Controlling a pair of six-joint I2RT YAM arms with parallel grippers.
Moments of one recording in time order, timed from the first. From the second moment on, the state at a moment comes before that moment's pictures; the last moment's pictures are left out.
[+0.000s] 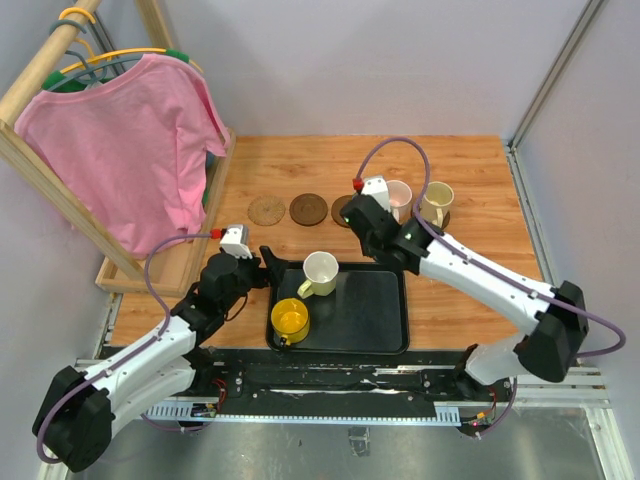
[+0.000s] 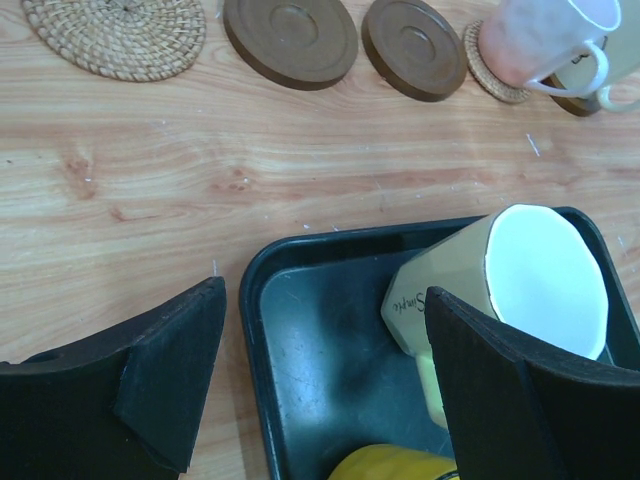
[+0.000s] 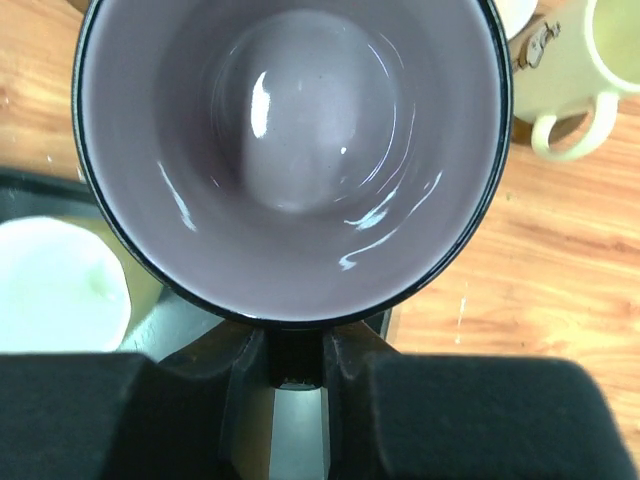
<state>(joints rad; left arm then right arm) -0.56 0.81 0.28 0.21 -0.15 -0.48 0.92 1.38 1.24 -0.77 0.61 0.46</state>
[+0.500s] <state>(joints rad) -0.56 0.90 0.33 0.21 -0.24 -0.44 0.67 1.84 1.58 -0.71 0.37 0.35</state>
